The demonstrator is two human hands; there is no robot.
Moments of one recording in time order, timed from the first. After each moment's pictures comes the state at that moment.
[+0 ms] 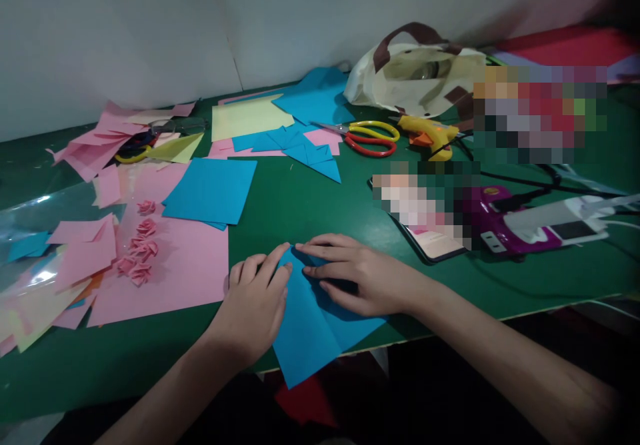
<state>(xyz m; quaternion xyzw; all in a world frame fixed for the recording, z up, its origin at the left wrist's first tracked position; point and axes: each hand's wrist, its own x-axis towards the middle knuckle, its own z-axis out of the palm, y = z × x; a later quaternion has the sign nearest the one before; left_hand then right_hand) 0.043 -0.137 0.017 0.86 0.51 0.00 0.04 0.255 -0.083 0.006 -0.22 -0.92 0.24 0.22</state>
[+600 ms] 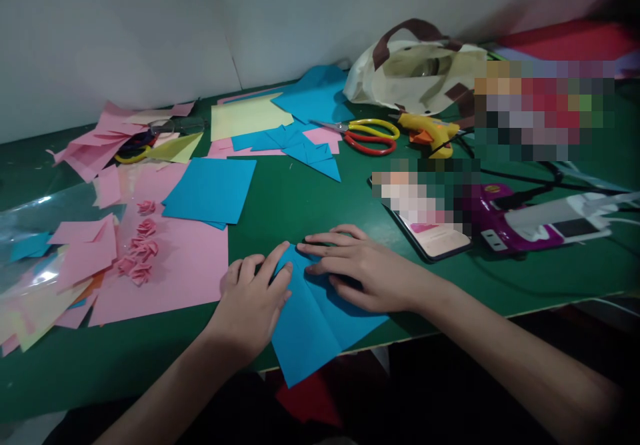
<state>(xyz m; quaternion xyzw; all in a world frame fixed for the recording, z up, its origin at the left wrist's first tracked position) 0.042 -0.137 0.018 0.87 0.49 -0.03 -0.02 0.262 -0.081 0.012 -0.24 -0.94 0.22 0.13</state>
